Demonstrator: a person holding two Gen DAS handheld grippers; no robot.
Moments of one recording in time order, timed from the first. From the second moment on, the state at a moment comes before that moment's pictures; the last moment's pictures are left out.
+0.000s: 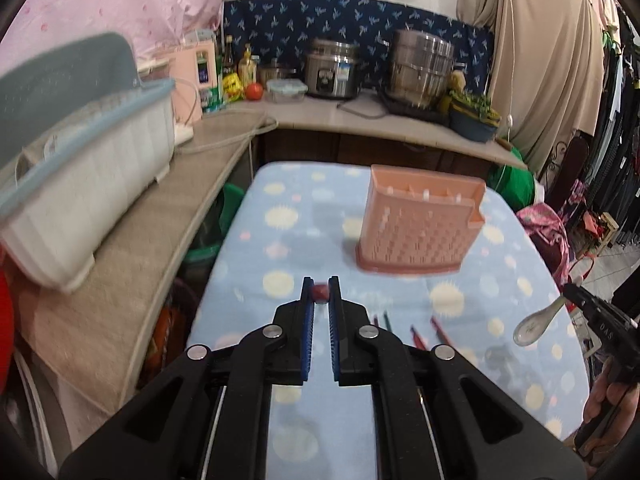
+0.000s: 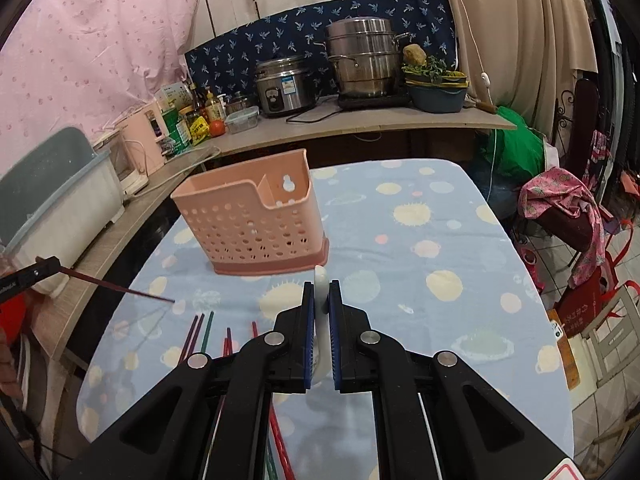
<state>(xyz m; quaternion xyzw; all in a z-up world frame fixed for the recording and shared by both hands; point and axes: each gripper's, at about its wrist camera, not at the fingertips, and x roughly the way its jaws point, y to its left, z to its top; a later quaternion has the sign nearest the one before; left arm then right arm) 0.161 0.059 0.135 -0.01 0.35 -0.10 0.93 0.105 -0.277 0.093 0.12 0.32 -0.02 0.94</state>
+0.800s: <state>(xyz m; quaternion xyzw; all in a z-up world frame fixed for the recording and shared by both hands) 0.288 -0.009 0.264 -0.05 0.21 -0.13 0.97 0.268 -0.281 0.128 0.14 0.27 0.01 0.95</state>
